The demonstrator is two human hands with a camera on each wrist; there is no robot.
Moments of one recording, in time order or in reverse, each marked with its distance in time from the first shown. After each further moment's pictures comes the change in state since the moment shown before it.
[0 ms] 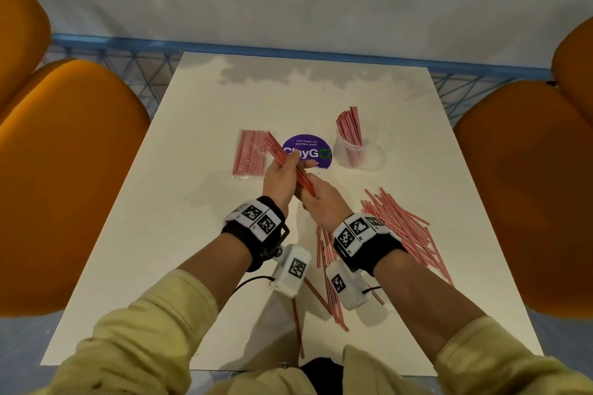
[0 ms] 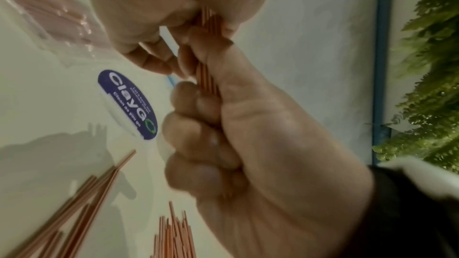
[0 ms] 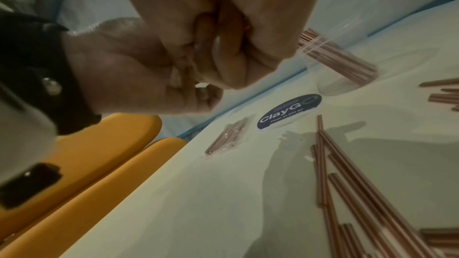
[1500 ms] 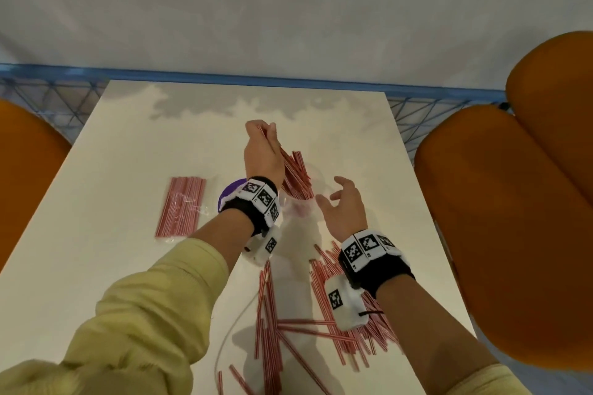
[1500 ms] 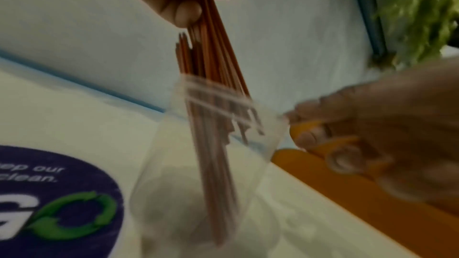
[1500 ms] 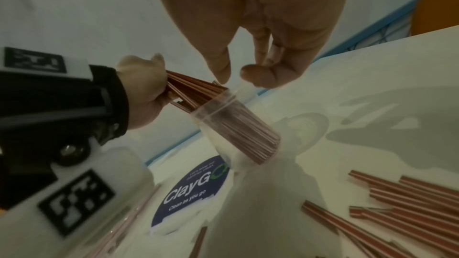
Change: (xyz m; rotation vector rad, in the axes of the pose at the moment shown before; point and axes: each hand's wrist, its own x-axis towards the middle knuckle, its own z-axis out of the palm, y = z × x) left_hand 0.126 0.026 0.129 0.534 0.182 0.567; right_hand 0.067 0.068 -0.131 0.022 0.416 0.287
